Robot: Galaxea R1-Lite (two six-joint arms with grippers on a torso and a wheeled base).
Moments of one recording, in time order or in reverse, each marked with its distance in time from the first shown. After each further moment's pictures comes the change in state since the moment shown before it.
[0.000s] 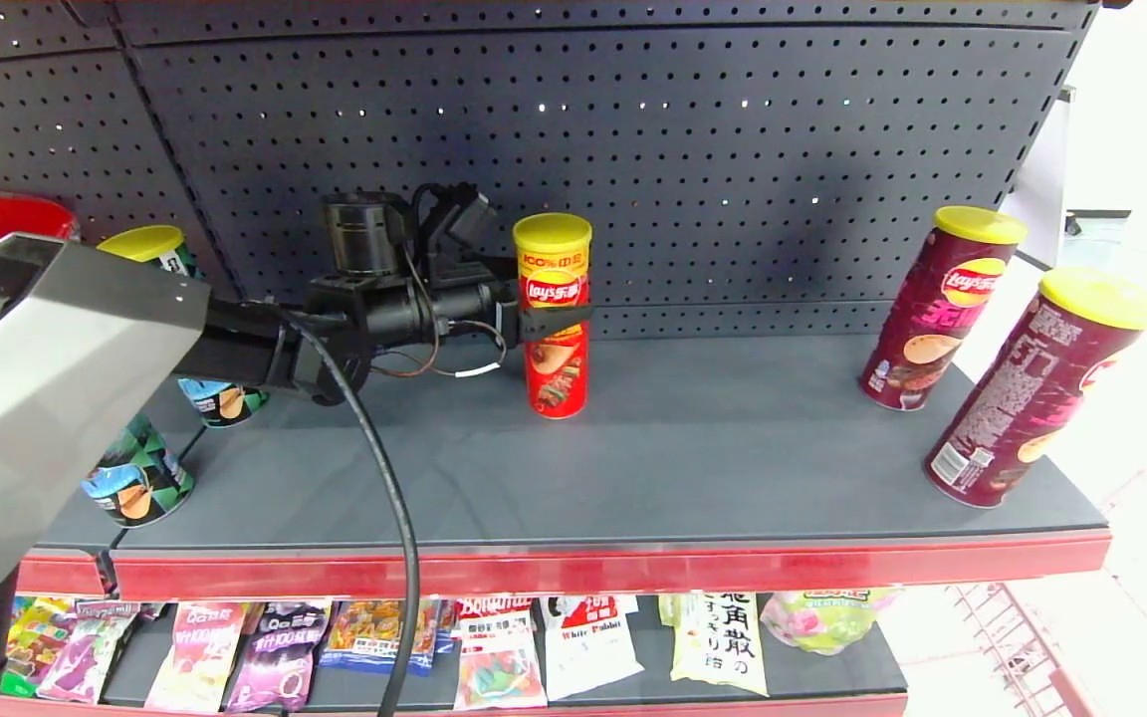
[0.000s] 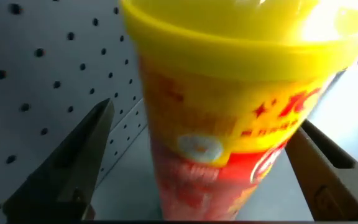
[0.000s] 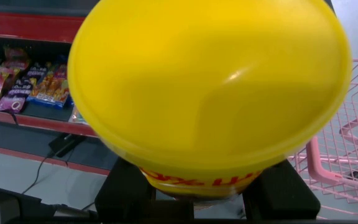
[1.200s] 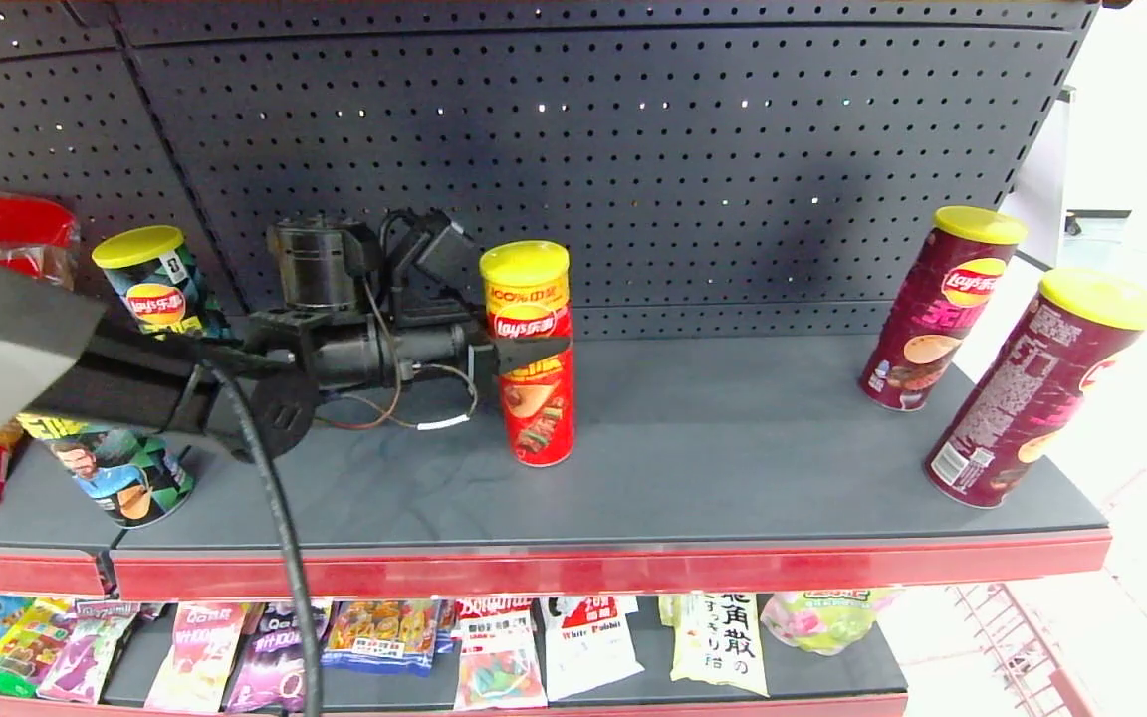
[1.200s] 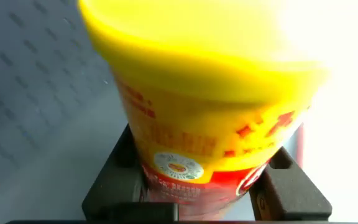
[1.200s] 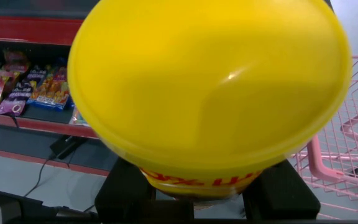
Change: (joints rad) left arm -0.016 -0.209 0.367 -0.059 -0.034 -0.011; right arm -0.001 0.000 0.001 0.000 -0.010 0.018
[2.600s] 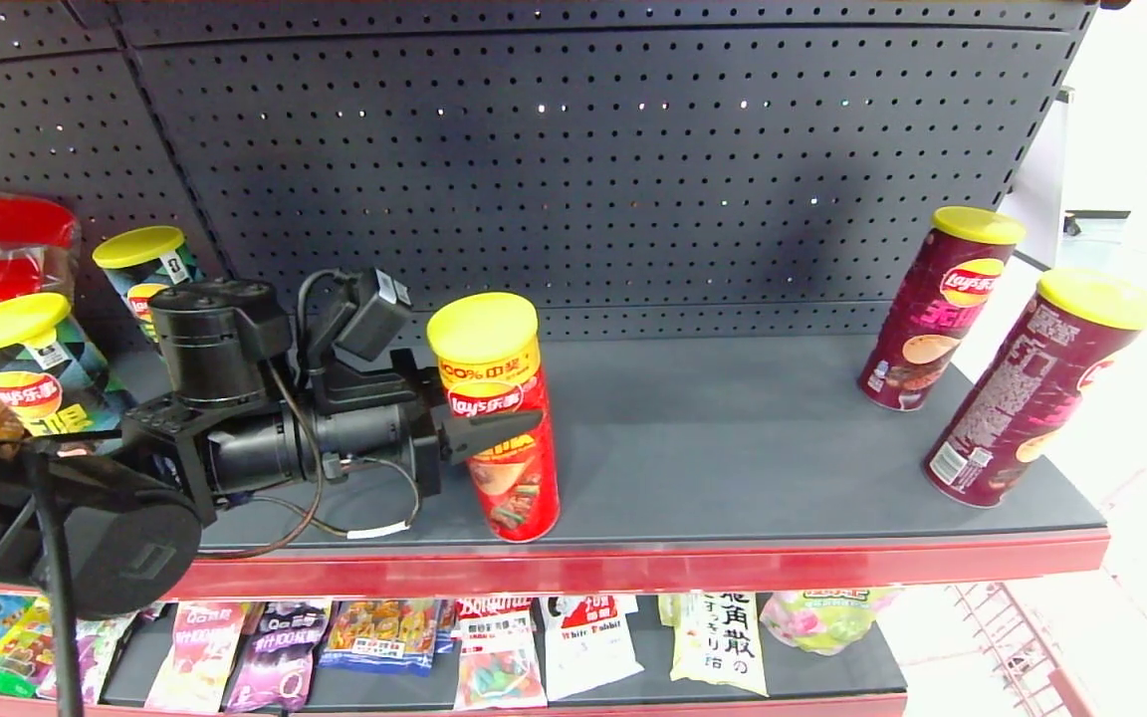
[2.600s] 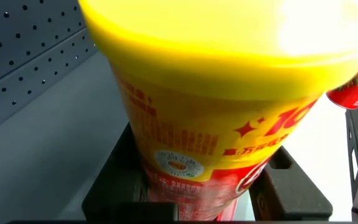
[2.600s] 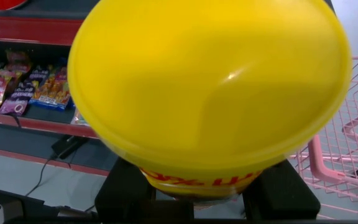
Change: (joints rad) left arm -0.024 -0.204 0.418 -0.241 -0.002 -0.001; right arm 0.001 0.000 -0.002 0.000 0.007 0.000
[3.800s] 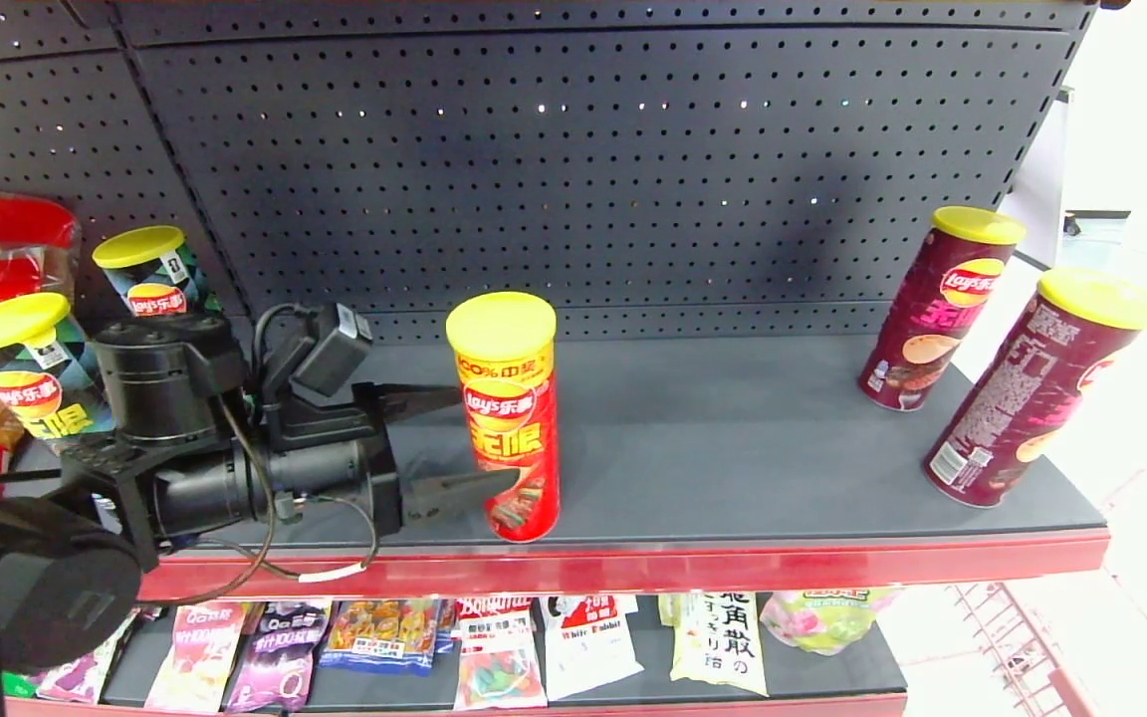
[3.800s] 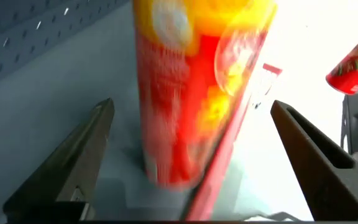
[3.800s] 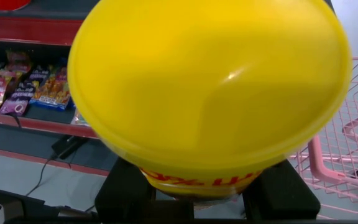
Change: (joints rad) left arm 0.051 -0.076 0.141 -0.005 0.002 -0.002; right arm 0.000 0.000 -0.001 0.000 0.000 -0.001
